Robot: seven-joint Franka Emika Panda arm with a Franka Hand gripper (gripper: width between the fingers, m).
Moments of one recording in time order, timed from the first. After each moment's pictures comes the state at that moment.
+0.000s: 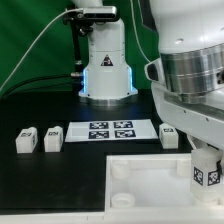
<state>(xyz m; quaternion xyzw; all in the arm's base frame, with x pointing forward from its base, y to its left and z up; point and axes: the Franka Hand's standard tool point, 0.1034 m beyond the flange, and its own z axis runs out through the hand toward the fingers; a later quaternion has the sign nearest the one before) 0.621 0.124 0.071 -0.81 0.57 0.06 0.10</state>
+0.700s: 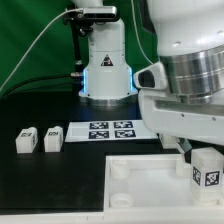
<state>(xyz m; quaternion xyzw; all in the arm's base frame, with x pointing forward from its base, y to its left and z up) 0.616 0.127 0.070 -0.93 0.36 0.03 0.09</state>
